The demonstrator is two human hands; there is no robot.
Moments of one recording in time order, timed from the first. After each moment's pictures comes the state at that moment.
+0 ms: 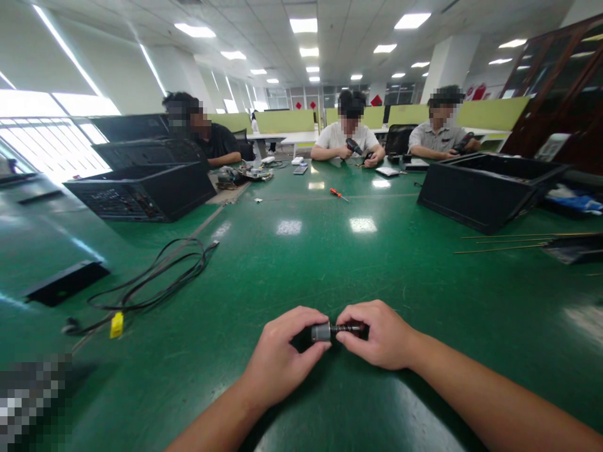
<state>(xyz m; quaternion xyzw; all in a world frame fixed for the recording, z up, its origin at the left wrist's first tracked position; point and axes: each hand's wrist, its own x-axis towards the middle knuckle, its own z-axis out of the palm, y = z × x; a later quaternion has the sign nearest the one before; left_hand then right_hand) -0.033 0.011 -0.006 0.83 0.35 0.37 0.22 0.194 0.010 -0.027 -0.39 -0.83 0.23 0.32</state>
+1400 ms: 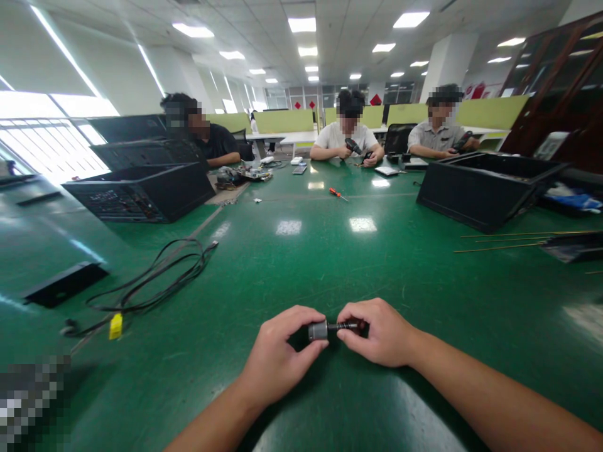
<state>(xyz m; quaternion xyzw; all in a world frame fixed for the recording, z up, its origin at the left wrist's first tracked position) -0.034 0.013 -0.004 0.83 0.37 0.36 0.21 0.197 0.011 -0.026 -0.40 -0.83 0.23 0.32</state>
